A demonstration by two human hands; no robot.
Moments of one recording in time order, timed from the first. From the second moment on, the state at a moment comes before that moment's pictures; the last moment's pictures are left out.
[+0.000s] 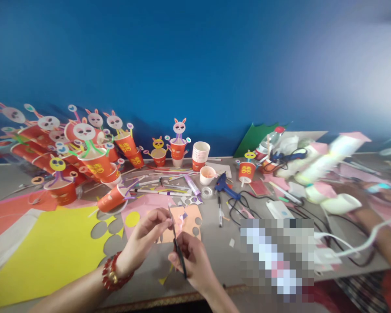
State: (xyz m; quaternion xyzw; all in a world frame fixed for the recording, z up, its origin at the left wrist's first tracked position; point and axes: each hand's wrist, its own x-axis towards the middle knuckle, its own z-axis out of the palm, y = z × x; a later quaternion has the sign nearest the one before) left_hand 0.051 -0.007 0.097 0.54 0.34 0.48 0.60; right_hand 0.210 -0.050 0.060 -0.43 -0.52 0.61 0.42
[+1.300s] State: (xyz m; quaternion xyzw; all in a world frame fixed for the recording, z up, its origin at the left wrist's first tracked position) left_hand 0.041 0.002 0.107 0.52 0.29 0.45 0.66; right_hand 0.224 -0.047 0.058 -0.46 -0.54 0.61 0.36
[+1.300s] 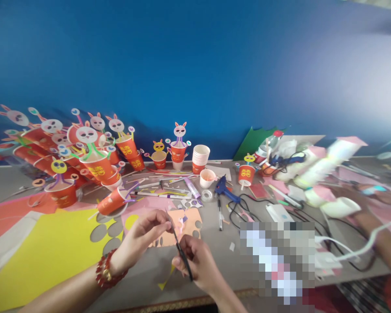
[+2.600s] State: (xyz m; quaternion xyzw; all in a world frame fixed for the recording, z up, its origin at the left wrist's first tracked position) left_hand 0.038 -0.004 0.110 0.72 0.33 0.41 0.45; right_hand 0.212 -0.026 0.098 -0.44 -0.50 0.54 0.52
